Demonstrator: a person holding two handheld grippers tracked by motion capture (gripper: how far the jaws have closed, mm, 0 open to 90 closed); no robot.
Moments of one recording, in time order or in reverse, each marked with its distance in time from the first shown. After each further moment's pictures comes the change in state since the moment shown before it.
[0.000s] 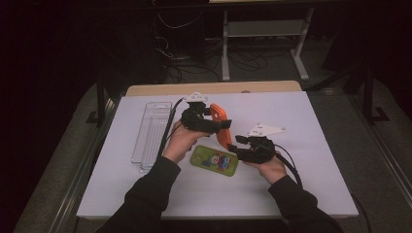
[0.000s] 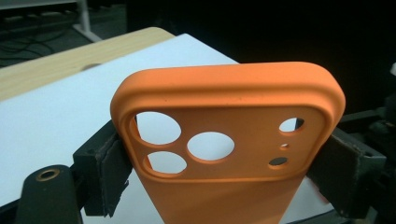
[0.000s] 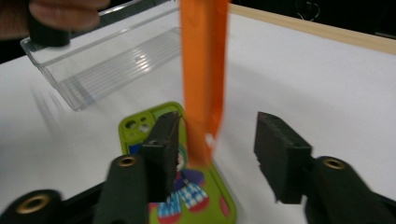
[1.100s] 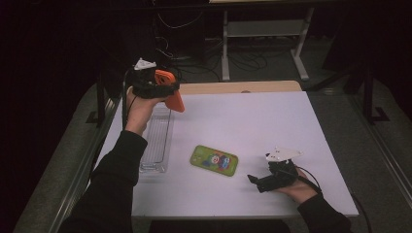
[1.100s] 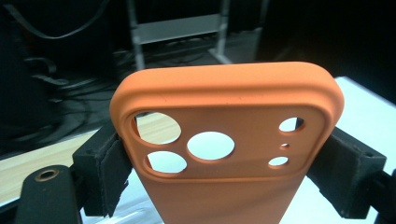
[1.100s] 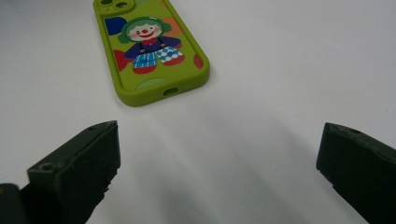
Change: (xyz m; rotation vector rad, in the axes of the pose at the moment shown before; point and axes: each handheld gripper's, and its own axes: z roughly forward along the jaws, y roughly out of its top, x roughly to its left) left arm 0.092 0.044 -0.093 -0.077 0.515 -0.039; right arm -0.007 -0.065 -0.043 0.191 -0.078 -0.069
